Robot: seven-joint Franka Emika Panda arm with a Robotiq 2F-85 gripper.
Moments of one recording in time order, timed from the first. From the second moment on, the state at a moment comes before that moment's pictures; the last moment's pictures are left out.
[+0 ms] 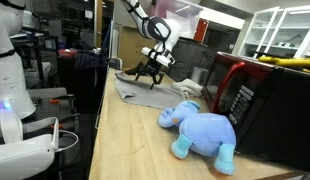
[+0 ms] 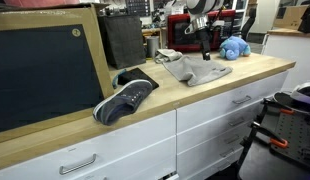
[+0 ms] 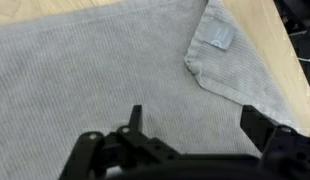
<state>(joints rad) -0.20 0.37 -0.05 -1.89 0.00 1.92 -0.90</state>
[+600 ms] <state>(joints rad) -0.21 0.24 -0.05 -2.12 -0.04 1.92 -1.18</state>
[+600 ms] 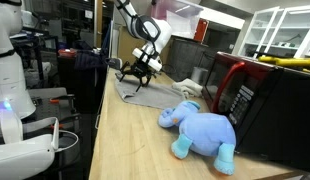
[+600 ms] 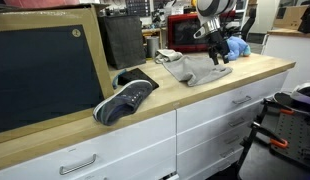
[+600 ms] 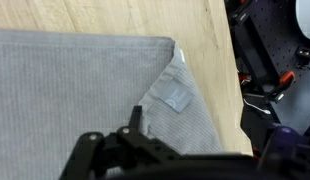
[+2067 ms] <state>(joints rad) -0.16 0.17 -0.05 -2.29 -0.08 2.25 -1.22</state>
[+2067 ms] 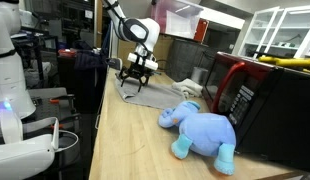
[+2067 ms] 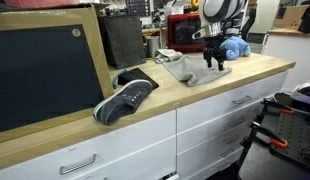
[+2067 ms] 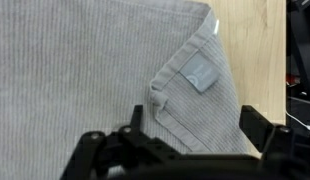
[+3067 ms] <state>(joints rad) -0.16 0.17 -0.06 -2.30 -0.08 2.28 -1.22</state>
